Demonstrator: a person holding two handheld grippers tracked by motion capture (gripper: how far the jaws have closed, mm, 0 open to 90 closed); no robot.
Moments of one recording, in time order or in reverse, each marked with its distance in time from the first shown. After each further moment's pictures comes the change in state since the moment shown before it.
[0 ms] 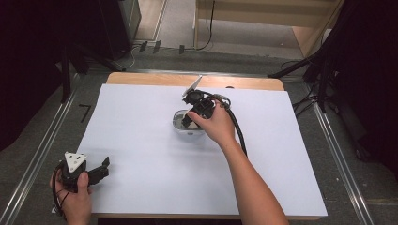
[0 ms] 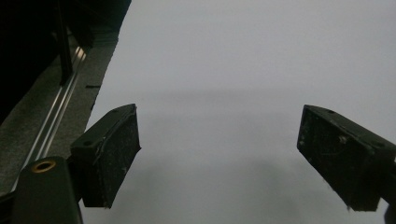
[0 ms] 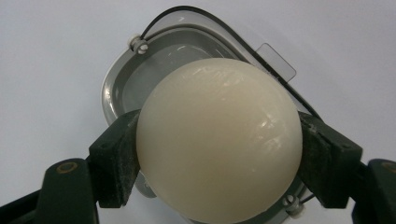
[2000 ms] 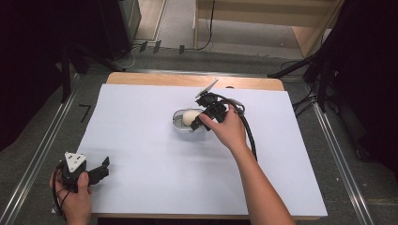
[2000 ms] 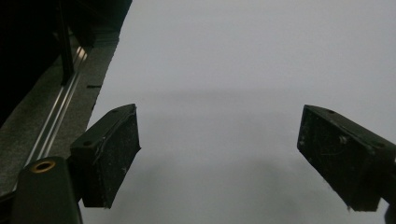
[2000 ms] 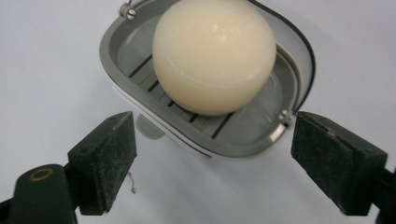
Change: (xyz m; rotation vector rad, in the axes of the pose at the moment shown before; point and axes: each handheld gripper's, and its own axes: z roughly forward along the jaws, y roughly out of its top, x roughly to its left) left arm 0.000 0.000 0.000 0.002 0.006 0.004; right arm -0.014 -0.036 -0.021 -0.049 0.039 0.089
